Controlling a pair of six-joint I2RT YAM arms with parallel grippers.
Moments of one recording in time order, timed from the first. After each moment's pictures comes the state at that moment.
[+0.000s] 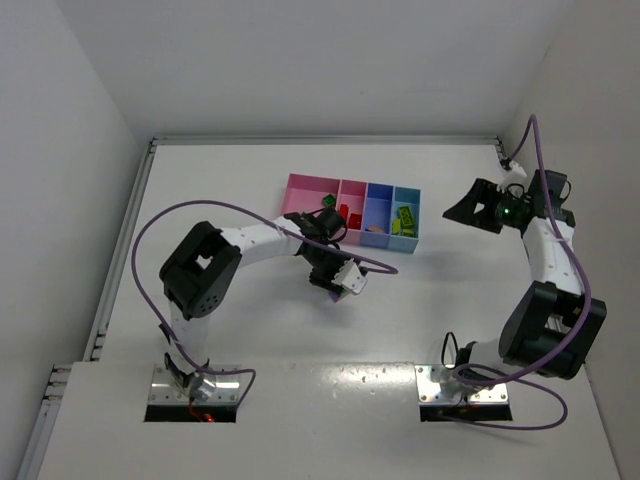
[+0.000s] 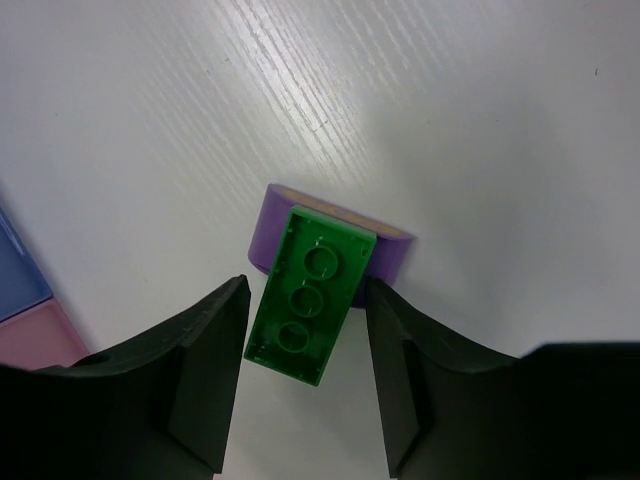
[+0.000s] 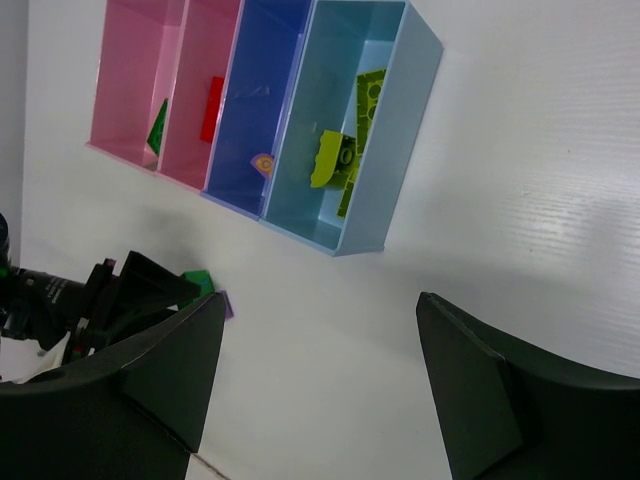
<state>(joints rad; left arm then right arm) -0.76 1.92 1.30 -0.61 0.58 1.33 -0.40 1.41 1.03 -0.50 -0.79 0.00</state>
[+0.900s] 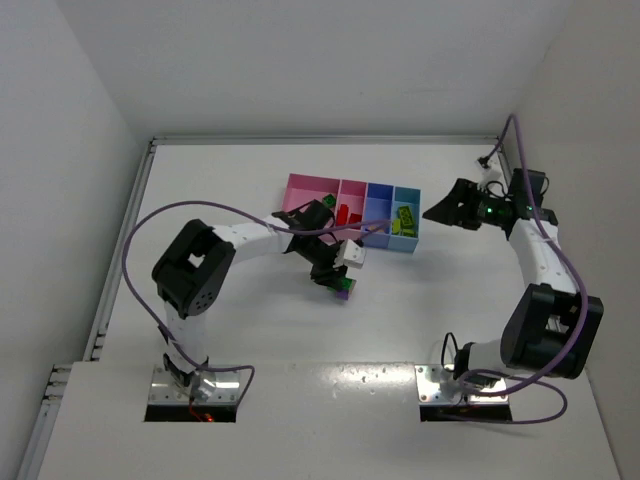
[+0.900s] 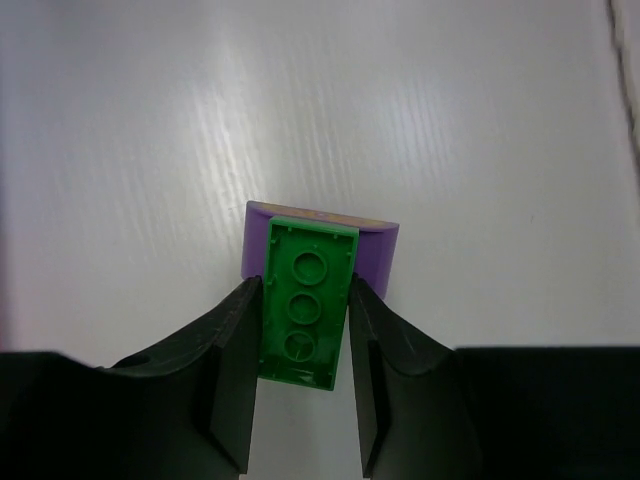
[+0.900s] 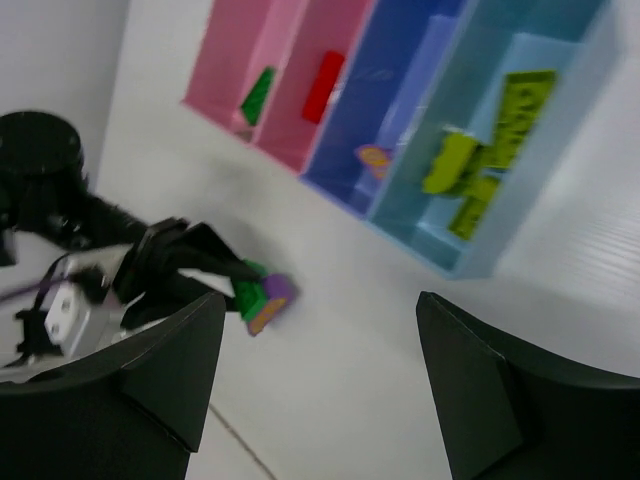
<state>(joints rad) -0.70 1.92 1.27 -0.46 0.76 0.93 -0.30 1.40 1.00 -0.42 -0.89 0.05</state>
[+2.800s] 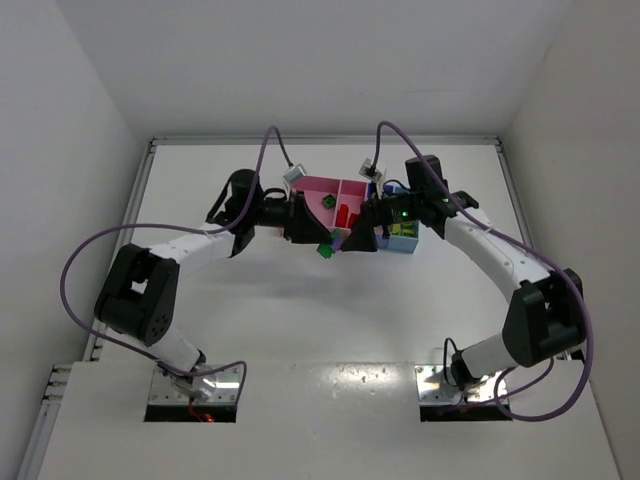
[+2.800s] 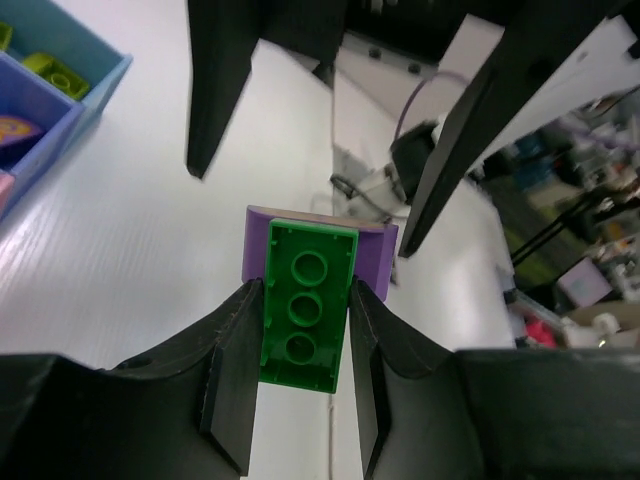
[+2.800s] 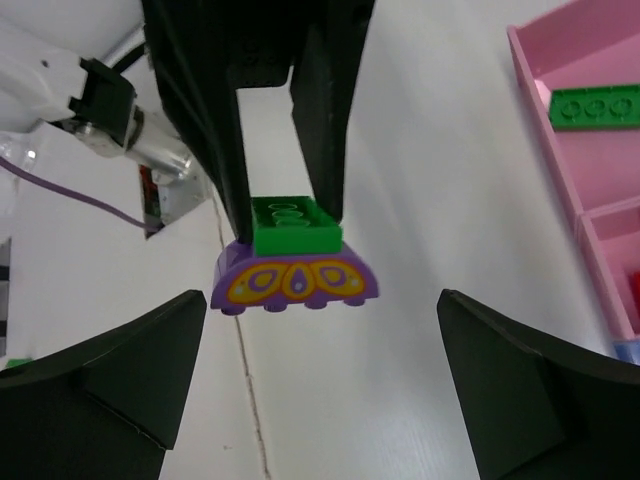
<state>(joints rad) -0.41 1.58 0.94 0.42 1.19 -0.49 0.34 1.48 1.12 -0.38 -0.98 -0.14</state>
